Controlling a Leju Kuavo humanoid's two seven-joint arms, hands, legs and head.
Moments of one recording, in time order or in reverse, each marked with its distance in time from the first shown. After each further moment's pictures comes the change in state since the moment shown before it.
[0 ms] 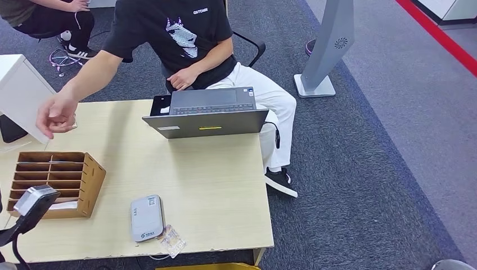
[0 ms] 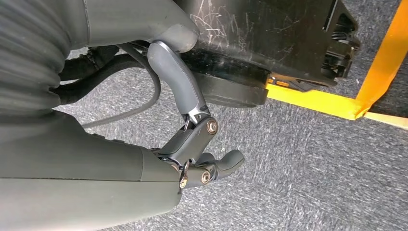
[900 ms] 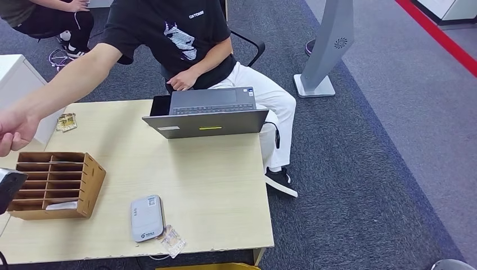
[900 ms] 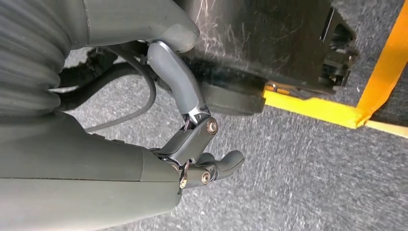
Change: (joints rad) left arm -0.052 0.055 0.114 0.143 0.027 -0.154 0.079; right arm -0.021 -0.010 0.023 0.005 -0.046 0.003 0.011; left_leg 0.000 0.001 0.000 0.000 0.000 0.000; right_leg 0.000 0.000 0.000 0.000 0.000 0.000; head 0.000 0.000
